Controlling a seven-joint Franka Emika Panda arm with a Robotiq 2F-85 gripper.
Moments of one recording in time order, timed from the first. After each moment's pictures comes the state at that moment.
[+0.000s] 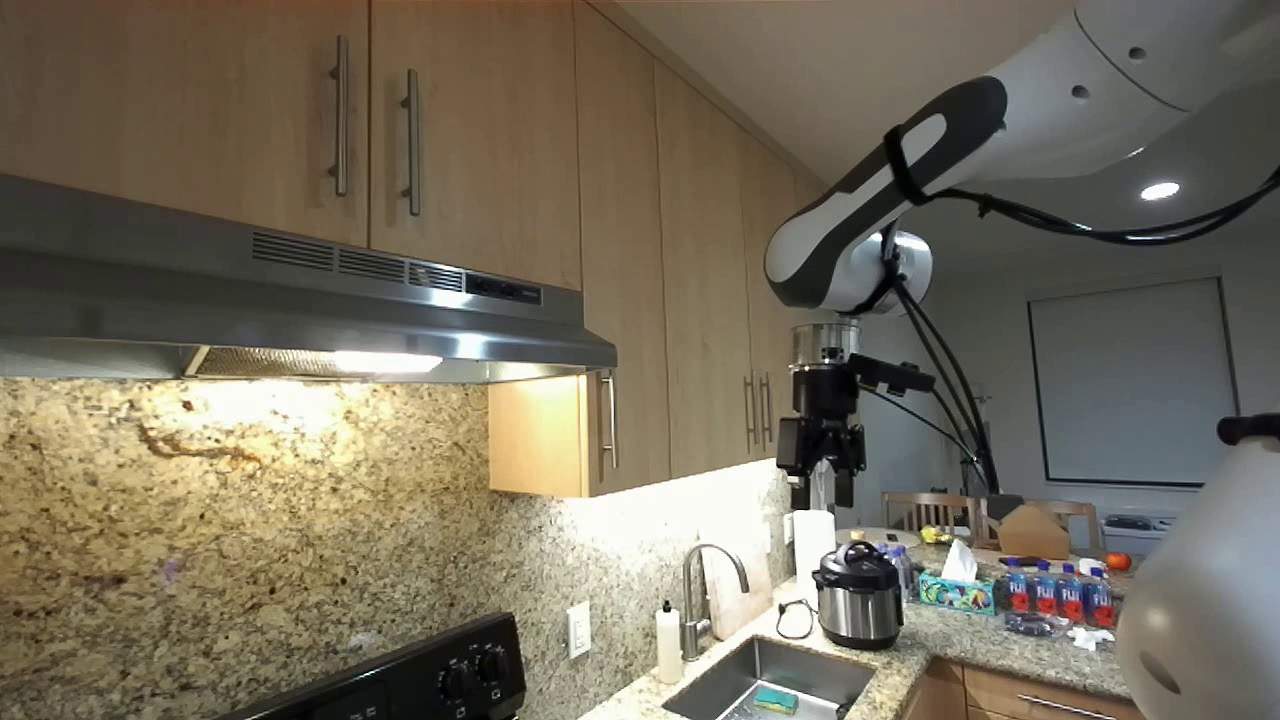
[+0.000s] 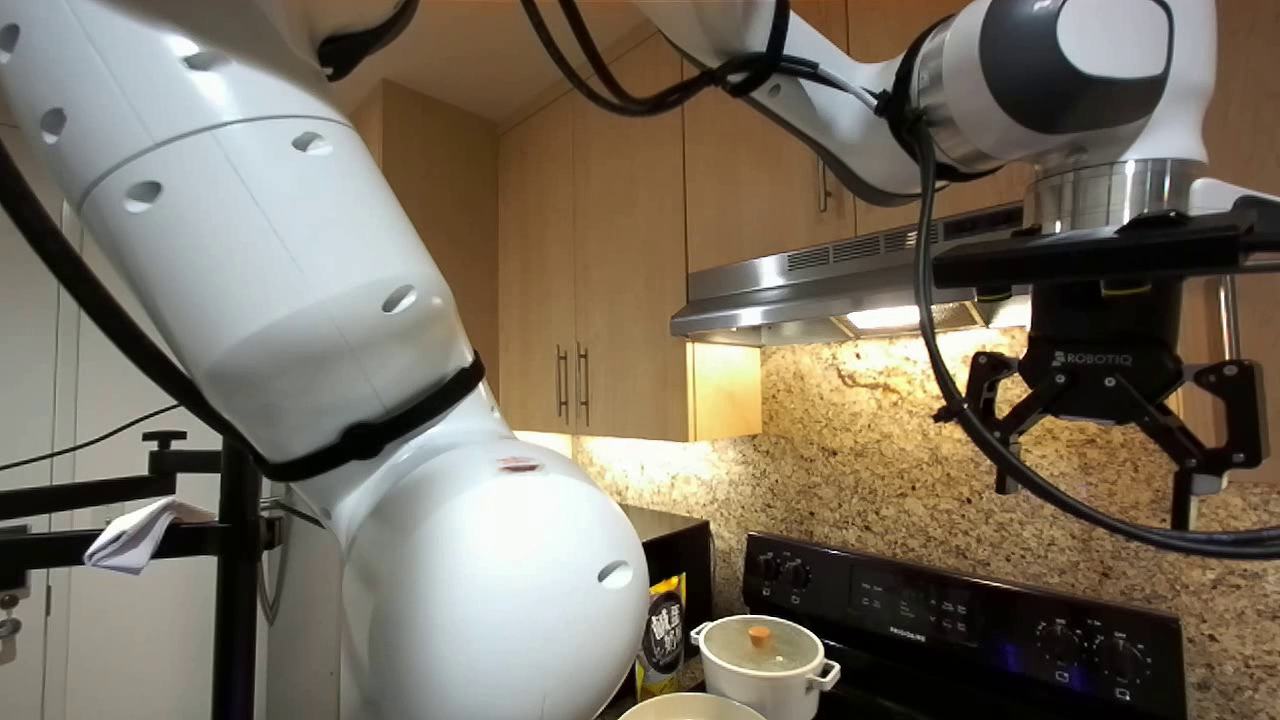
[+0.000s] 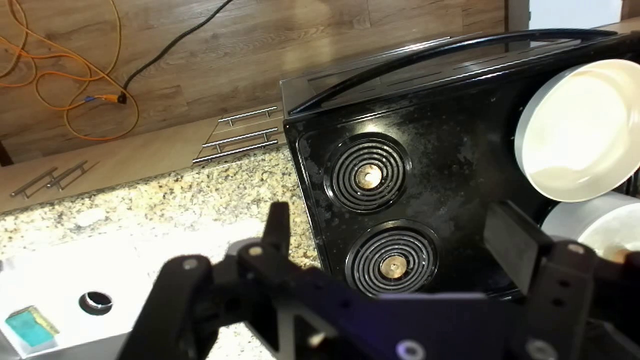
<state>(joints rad) -0.14 -0.53 -0.30 -2.43 -0.05 1.91 -0.33</state>
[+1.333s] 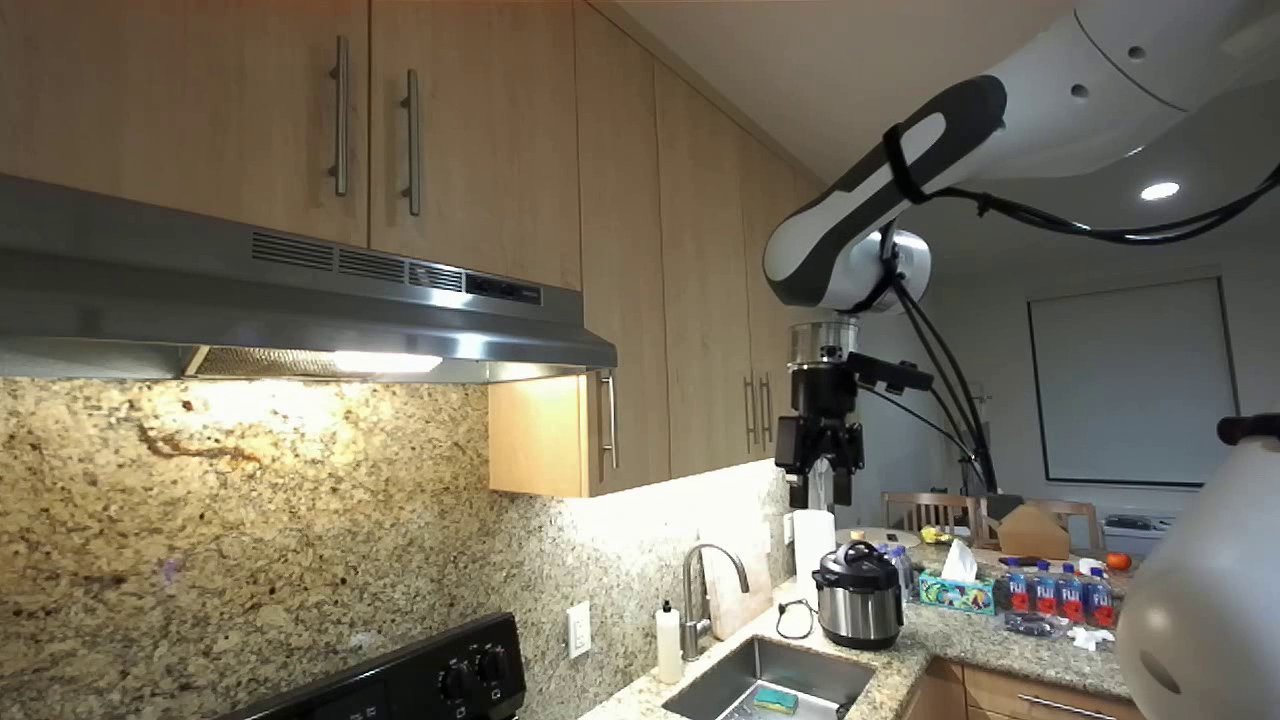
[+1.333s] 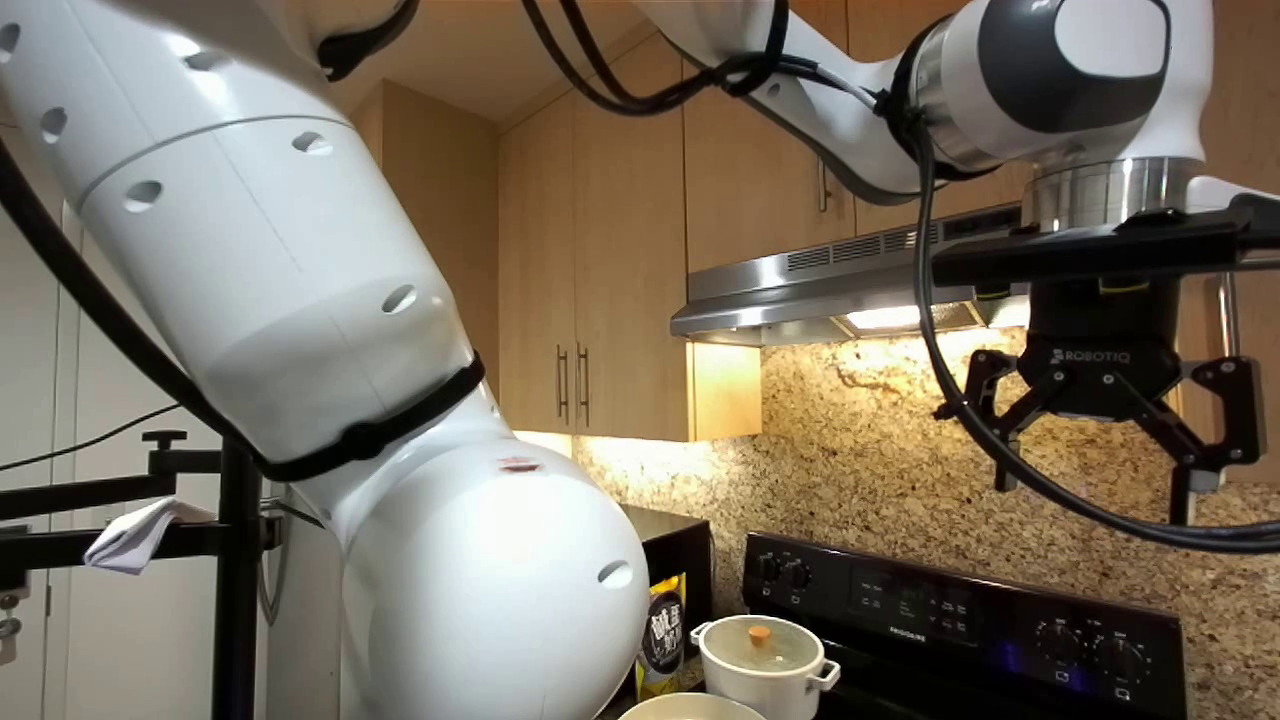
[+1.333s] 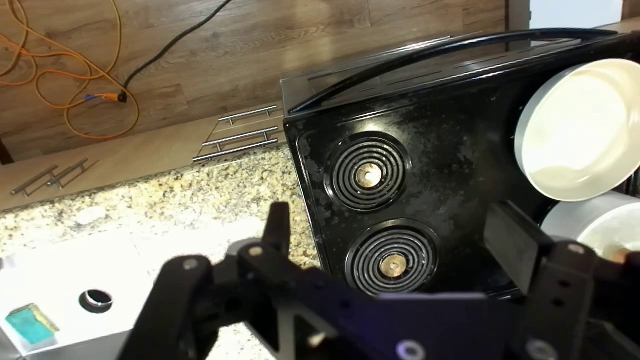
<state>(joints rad) -0.14 -0.53 -0.30 -2.43 -0.05 1.91 -0.33</state>
